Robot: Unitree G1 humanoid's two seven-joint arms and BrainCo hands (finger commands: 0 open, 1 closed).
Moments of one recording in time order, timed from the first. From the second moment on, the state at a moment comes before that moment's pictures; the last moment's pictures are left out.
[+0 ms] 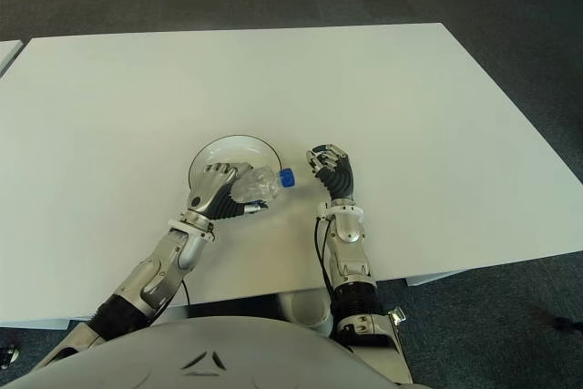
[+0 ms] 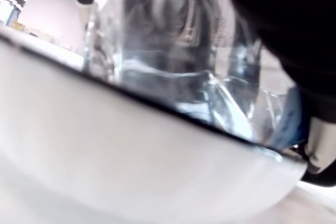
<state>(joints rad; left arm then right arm) 0.06 0.25 -0.50 0.14 0.91 -0.07 0.43 -0.04 0.01 -0.03 0.39 -0.03 -0.30 -0.07</state>
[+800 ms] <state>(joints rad) 0.02 0.25 -0.48 0.25 0.87 -0.16 0.51 -0.03 0.01 -0.04 0.39 -0.03 -0.30 -0.07</state>
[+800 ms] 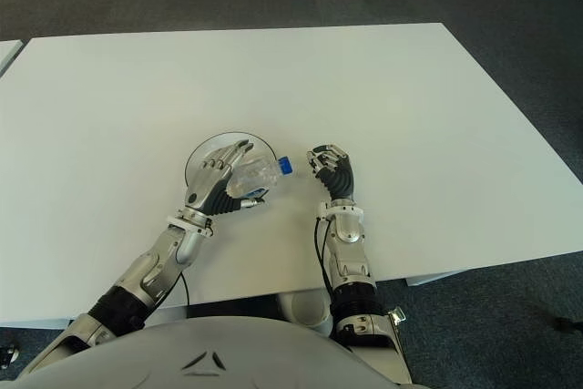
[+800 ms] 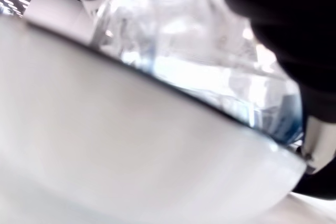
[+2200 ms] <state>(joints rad) 0.02 0.15 -0.38 0.38 0.76 -0.22 0.75 -0.03 0.01 -0.04 0.38 -0.04 -0.29 -0.08</state>
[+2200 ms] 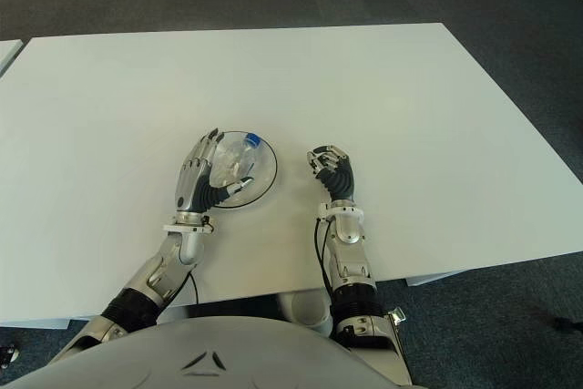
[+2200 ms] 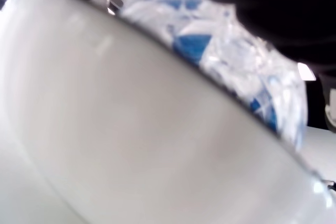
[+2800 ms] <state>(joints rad) 0.07 0.08 -0.29 0.31 0.65 -0.23 0.79 -0.03 0.01 -0.04 0.38 -0.03 -0.29 -0.07</state>
